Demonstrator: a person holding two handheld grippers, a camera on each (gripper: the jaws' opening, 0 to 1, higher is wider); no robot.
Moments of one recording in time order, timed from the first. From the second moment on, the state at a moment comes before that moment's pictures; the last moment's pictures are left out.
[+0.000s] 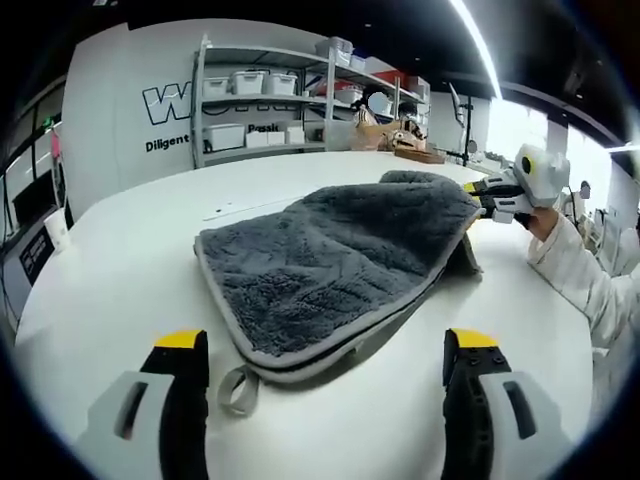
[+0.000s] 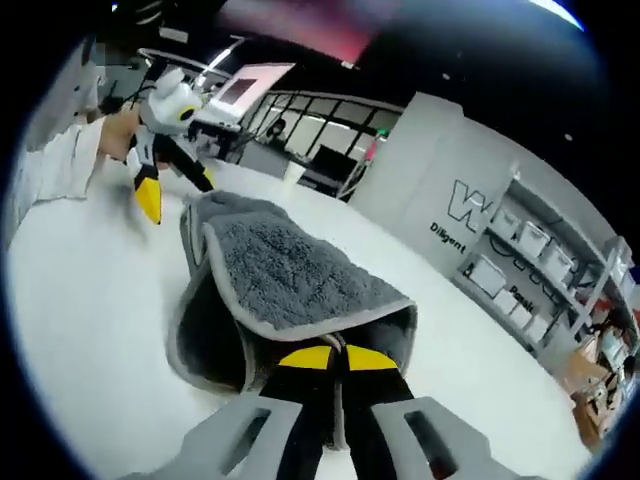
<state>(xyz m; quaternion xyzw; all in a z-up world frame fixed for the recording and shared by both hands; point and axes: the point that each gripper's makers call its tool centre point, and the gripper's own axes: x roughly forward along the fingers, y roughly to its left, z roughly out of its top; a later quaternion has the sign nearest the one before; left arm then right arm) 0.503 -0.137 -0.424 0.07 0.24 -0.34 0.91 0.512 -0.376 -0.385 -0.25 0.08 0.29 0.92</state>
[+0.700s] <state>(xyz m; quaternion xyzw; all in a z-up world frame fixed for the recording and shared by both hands) 0.502 -0.137 -0.423 0.07 0.24 -0.34 0.91 0.544 -0.415 -0.382 -0.13 0.06 0.21 0.97</state>
